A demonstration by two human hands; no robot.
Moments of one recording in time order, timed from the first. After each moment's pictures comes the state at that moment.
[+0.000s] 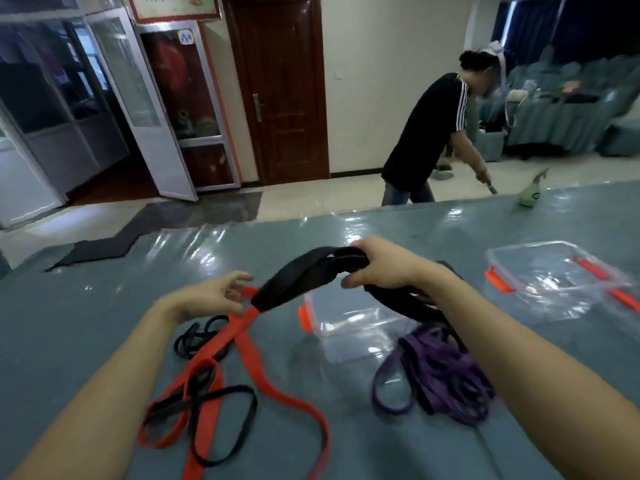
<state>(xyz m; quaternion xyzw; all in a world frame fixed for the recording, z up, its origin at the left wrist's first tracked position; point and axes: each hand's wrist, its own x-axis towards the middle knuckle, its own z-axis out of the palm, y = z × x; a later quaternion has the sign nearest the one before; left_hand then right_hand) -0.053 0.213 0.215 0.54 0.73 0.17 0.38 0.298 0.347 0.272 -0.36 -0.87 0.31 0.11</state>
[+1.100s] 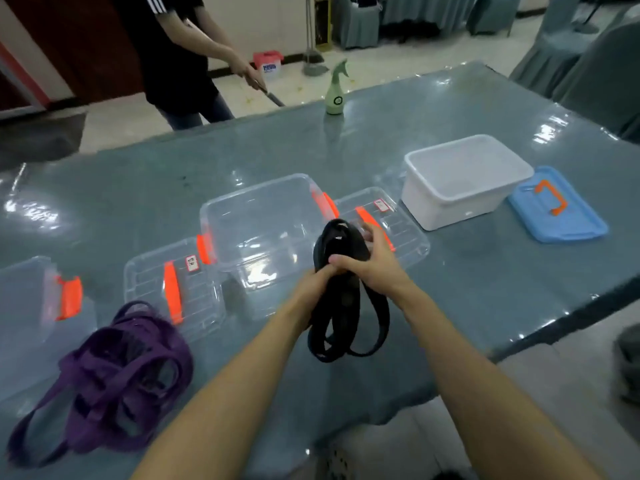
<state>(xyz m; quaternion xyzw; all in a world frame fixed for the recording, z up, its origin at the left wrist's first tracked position) 0.735 0.574 0.017 0.30 0.59 0.36 0.66 0.897 0.600 0.053 -0.59 -0.53 0.51 0.31</state>
